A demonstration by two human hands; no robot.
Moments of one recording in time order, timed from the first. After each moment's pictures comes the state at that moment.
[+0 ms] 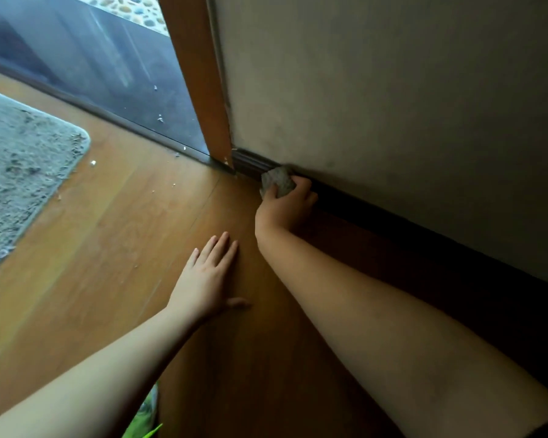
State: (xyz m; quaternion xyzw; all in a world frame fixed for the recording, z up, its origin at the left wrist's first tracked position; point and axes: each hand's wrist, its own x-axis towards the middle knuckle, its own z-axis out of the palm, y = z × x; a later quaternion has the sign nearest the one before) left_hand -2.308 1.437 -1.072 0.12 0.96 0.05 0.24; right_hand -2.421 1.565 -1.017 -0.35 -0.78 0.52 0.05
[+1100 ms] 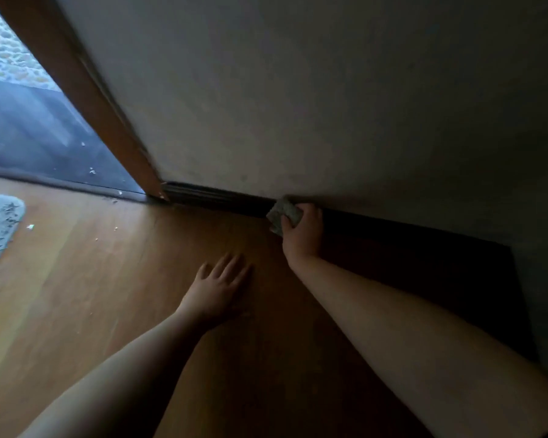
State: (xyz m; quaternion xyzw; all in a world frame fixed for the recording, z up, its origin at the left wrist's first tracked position) left_hand -2.324 1.518 -1.059 0.34 0.91 -0.05 0.25; right_hand -2.367 1.720 -1.008 -0.29 -0.85 0.44 0.07
